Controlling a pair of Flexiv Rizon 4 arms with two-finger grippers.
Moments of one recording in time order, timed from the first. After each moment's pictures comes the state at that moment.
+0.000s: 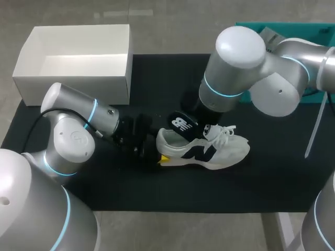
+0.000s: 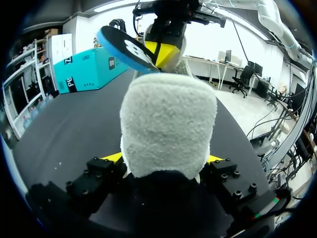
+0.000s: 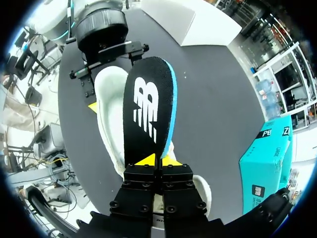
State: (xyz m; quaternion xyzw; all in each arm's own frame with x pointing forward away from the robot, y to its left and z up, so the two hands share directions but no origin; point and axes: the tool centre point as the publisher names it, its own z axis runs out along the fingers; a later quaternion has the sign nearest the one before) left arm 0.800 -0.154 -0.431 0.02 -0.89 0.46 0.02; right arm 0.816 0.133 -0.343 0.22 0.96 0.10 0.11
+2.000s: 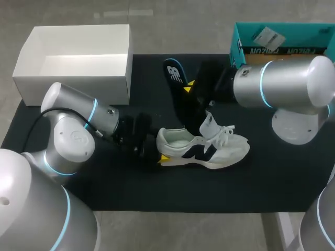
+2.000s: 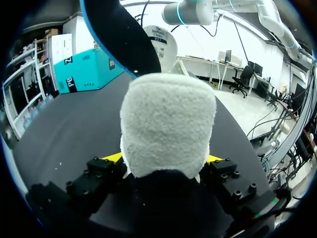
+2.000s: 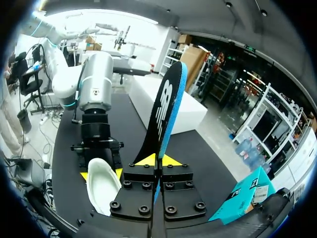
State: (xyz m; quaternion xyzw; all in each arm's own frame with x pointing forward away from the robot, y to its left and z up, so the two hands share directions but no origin) left arm 0.801 -0.155 -0.430 0.02 -0.89 0.46 0.02; right arm 0.875 0.176 -0.233 0.15 0.86 0.41 0.25
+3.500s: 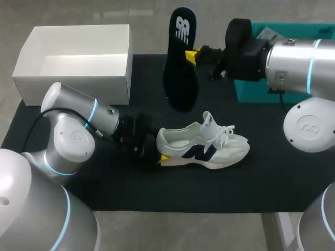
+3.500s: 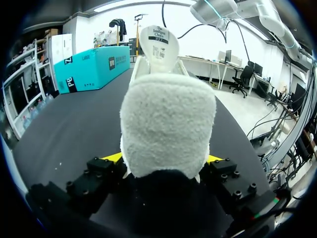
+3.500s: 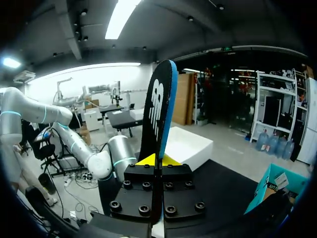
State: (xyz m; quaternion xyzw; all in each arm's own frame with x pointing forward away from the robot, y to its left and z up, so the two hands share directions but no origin) left arm 0.801 -0.155 -0.430 0.02 -0.89 0.46 0.02; right arm 0.809 0.186 -0.069 0.23 0.76 0.59 0.15
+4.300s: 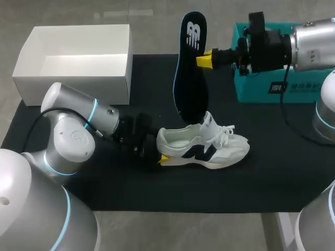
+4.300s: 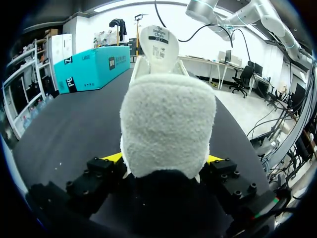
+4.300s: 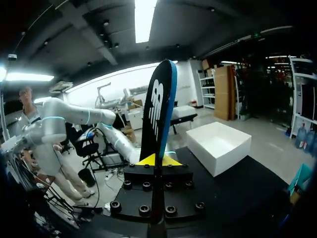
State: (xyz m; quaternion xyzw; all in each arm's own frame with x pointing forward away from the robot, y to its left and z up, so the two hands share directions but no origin) left arm 0.801 -0.155 -0.430 0.02 -0.89 0.46 0.02; right arm 0.771 0.166 -0.060 0.13 0.78 0.61 -0.04
